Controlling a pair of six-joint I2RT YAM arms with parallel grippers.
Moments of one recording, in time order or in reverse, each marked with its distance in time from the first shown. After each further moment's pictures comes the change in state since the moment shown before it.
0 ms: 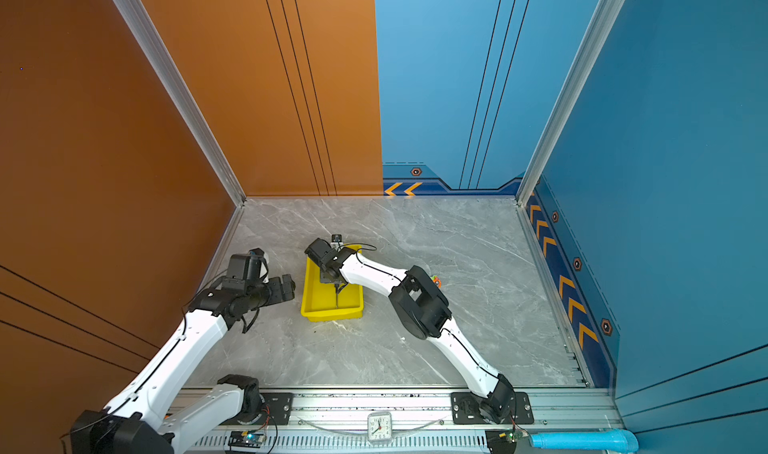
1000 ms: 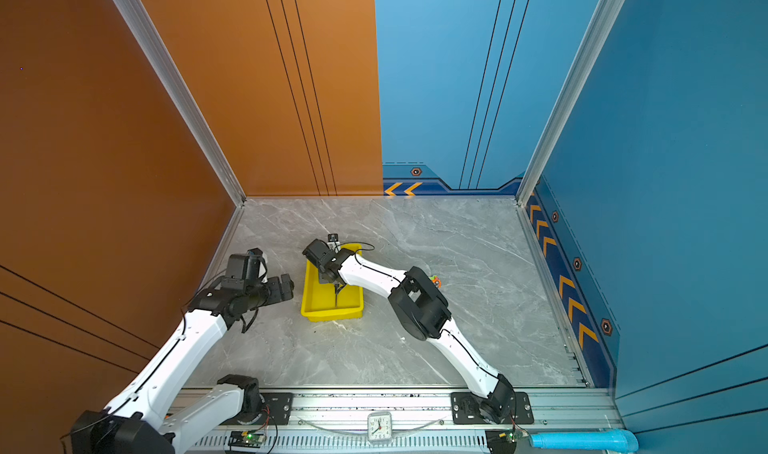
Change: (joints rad) left arm 0.013 0.000 0.000 0.000 -0.004 0.005; right arm 0.014 -0.011 -0.001 0.019 0.045 -0.066
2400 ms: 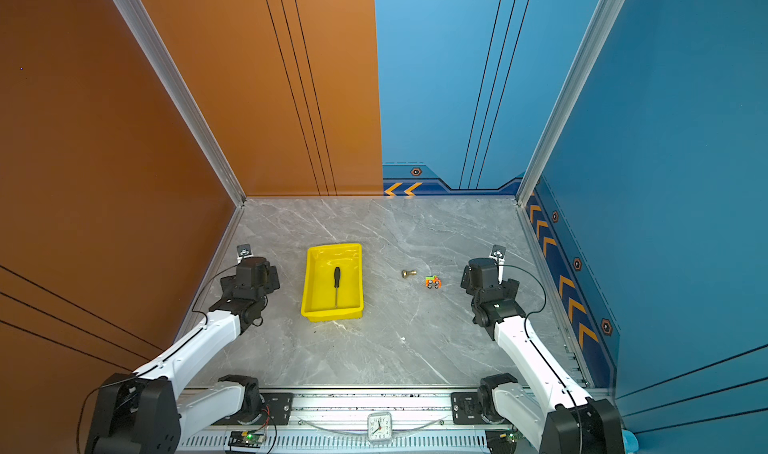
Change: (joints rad) left arm 0.013 0.114 -0.240 0.632 -0.567 0.205; right arm -0.777 -1.444 -1.543 0.452 0.209 -0.381
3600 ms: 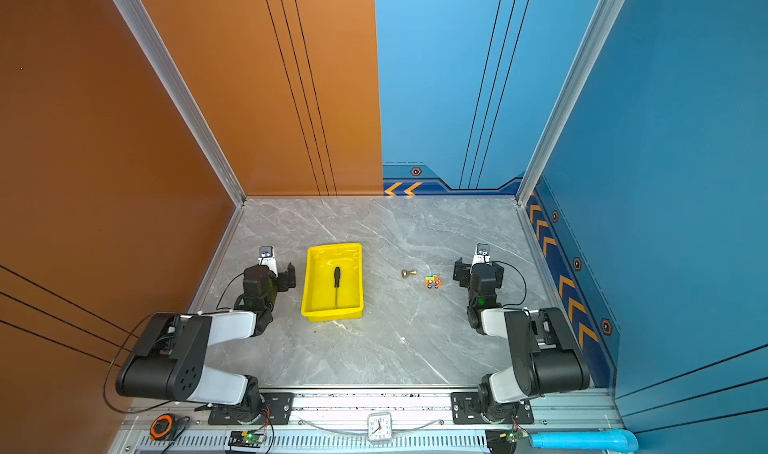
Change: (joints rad) left arm 0.037 0.355 -0.150 0.750 0.343 0.187; right arm -0.076 0.520 -0.141 0.967 -0.231 -0.273
